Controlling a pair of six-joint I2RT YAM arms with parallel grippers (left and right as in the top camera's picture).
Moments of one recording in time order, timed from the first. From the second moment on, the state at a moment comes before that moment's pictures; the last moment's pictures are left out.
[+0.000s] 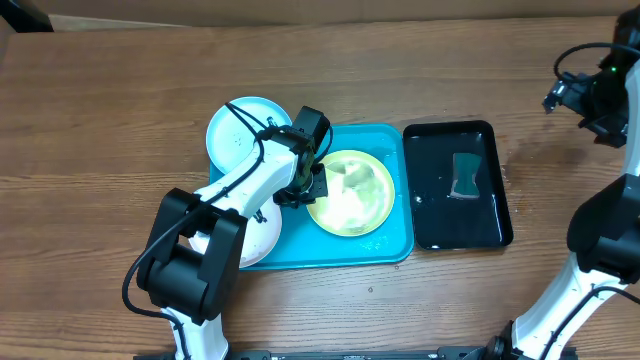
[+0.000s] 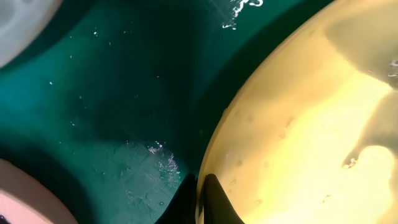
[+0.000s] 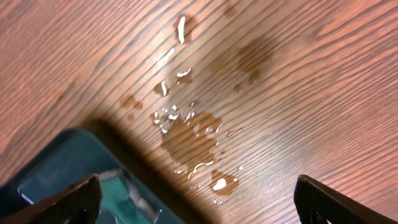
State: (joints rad) left arm -0.44 1.95 1.29 -0.84 0.05 -0.58; right arm -0.34 2.12 2.09 -1.43 0.02 0.30
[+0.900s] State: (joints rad) left arm -0.57 1.96 1.77 -1.00 -0.05 -0.46; right arm -0.36 2.12 2.09 -1.39 0.02 0.31
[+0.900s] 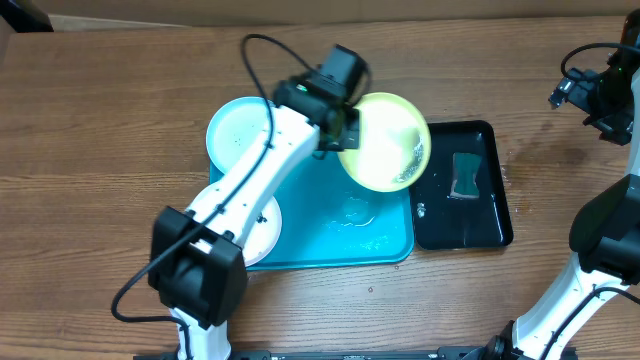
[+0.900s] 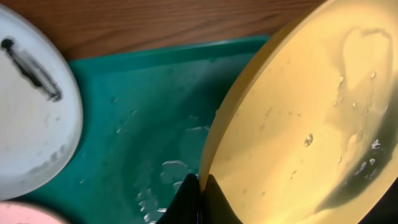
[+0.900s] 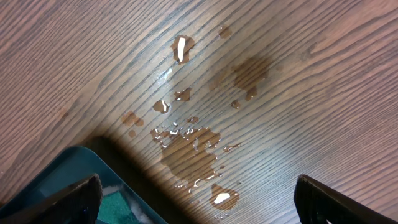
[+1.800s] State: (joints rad) left arm -1.22 1.96 1.77 -0.37 -1.15 0.29; right arm -0.36 2.12 2.09 -1.39 0.02 0.31
